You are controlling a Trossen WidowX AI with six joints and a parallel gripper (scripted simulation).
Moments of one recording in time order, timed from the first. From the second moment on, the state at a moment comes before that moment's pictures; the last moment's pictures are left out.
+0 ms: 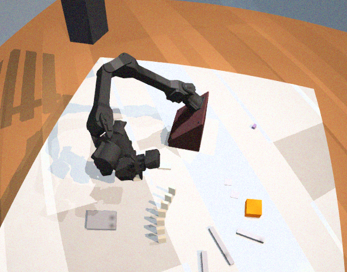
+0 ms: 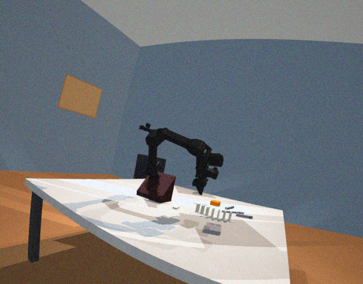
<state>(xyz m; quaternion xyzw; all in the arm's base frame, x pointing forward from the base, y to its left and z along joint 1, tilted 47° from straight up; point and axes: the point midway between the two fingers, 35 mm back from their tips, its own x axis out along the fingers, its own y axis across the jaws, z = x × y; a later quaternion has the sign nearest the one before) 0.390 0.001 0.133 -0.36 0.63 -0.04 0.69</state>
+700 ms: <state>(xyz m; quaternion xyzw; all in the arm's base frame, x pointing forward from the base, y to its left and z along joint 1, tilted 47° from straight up) 0.404 -0.010 0.107 -0.29 0.53 0.07 0.79</state>
